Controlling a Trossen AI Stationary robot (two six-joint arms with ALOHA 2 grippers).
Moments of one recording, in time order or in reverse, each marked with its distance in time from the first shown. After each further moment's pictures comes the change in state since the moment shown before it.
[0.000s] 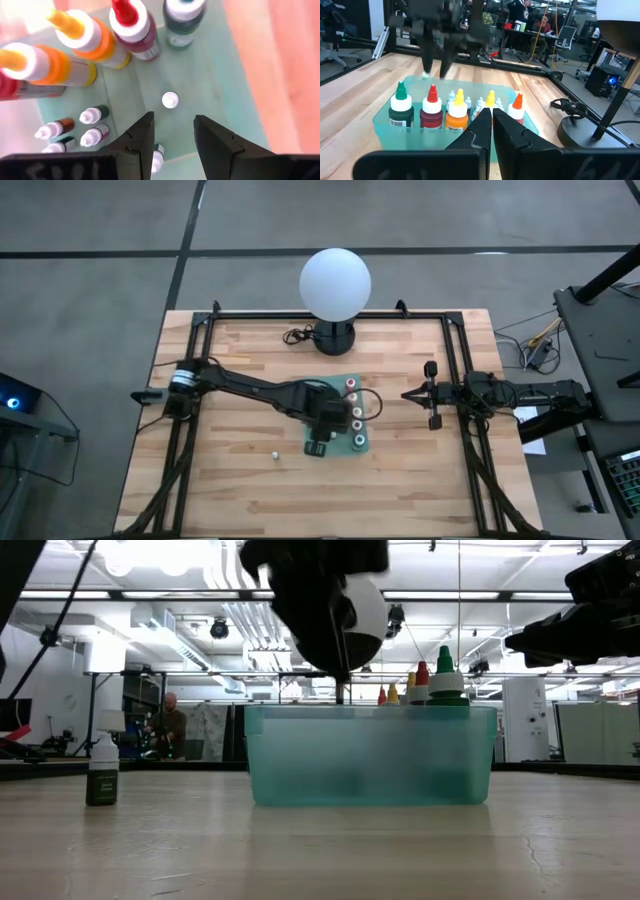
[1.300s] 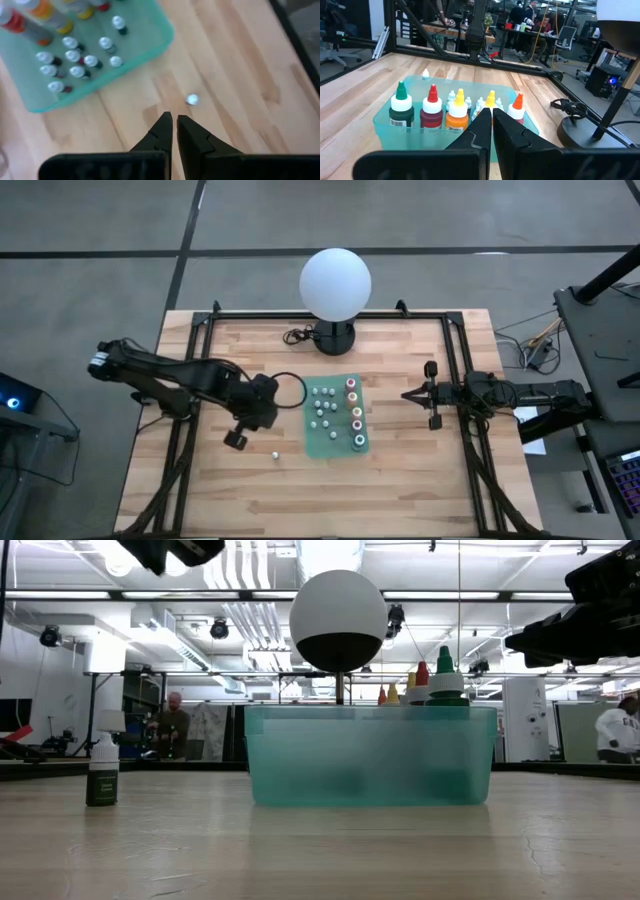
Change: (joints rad) left arm -0.074 -0.660 -0.399 -0.197 0.095 0.096; right arm 0.000 0.000 0.000 0.000 0.000 0.000
